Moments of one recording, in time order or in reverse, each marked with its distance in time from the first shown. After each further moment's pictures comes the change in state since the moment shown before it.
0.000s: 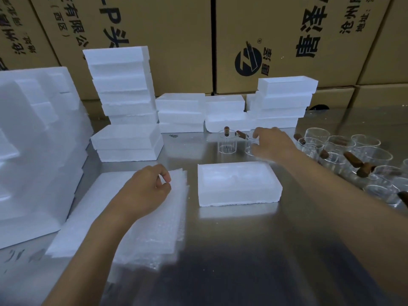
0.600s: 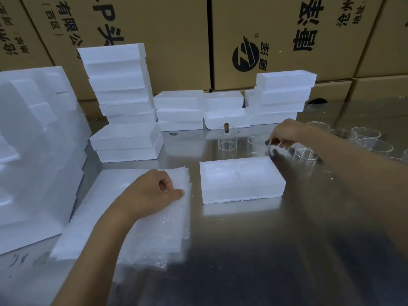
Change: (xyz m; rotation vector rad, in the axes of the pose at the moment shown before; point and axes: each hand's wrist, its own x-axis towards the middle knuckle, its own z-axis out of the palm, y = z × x) left_hand 0.001 -0.003 0.001 0.023 -0.110 -0.041; right_hand 0.034 0.045 -0.020 0.327 -0.308 0.270
